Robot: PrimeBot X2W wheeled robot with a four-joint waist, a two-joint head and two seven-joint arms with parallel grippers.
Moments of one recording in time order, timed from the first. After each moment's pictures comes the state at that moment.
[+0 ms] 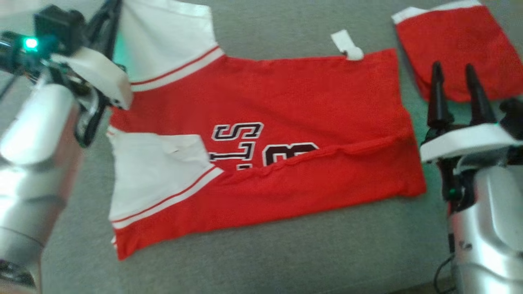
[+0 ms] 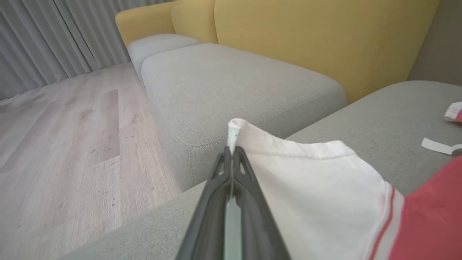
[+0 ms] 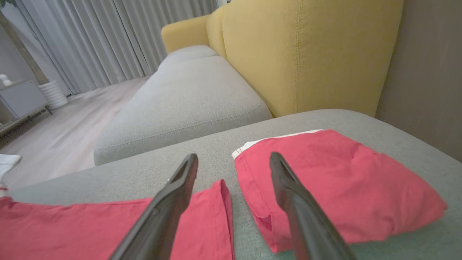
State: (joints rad) left arm -0.98 0.42 -0.70 0.70 -0.56 -0.05 -0.05; right arm -0.39 -0.05 -0.08 0.29 0.25 0.13 -0.08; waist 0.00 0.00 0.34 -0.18
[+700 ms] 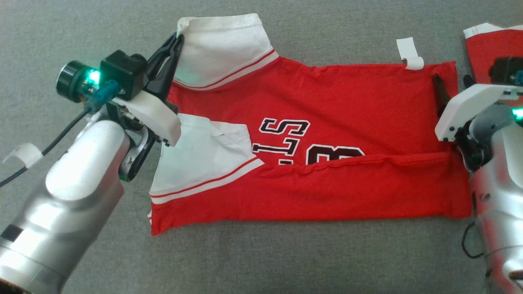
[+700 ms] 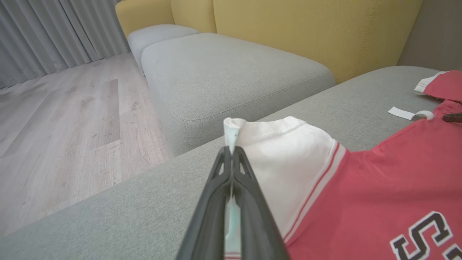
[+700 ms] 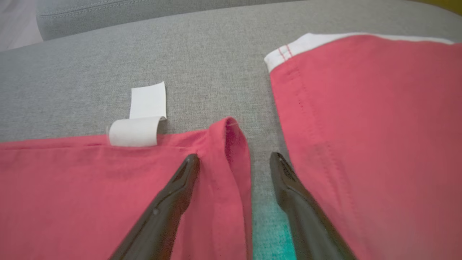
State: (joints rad) left arm -0.84 0.40 -0.78 0.45 -0.55 0.02 -0.03; right arm -0.69 -0.17 -0.12 0.76 0.11 0.13 0.27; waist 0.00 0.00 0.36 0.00
